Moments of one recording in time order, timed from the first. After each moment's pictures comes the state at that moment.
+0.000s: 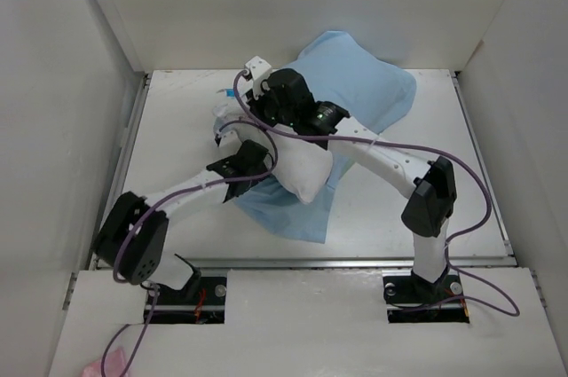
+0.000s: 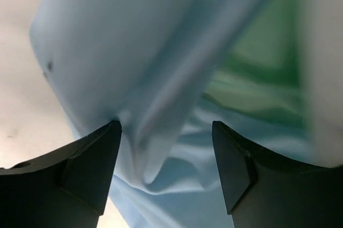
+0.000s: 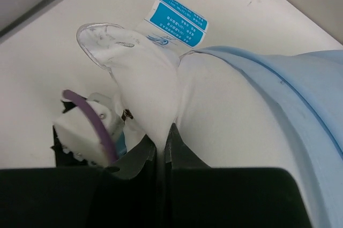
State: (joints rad) left arm -0.62 1.40 0.78 -0.32 -0.45 -0.94; right arm 0.86 1.93 1.89 -0.35 0.05 -0.01
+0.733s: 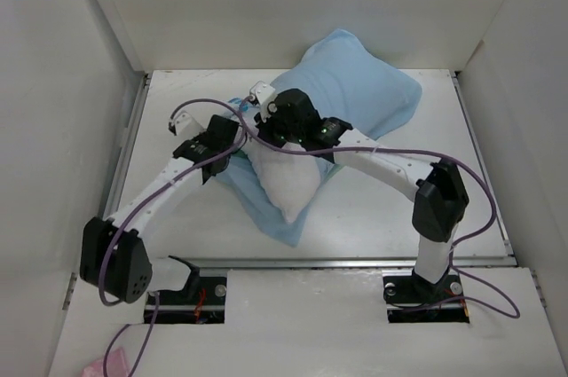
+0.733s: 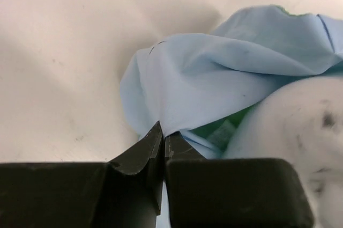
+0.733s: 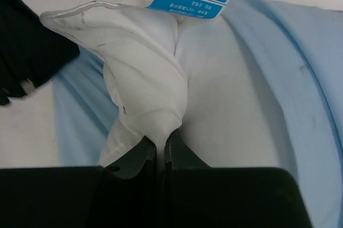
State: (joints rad) left arm -0.45 1.33 1.02 -0.69 -0.63 -1.17; right arm 0.84 1.86 1.65 -0.31 -0.03 -0.06
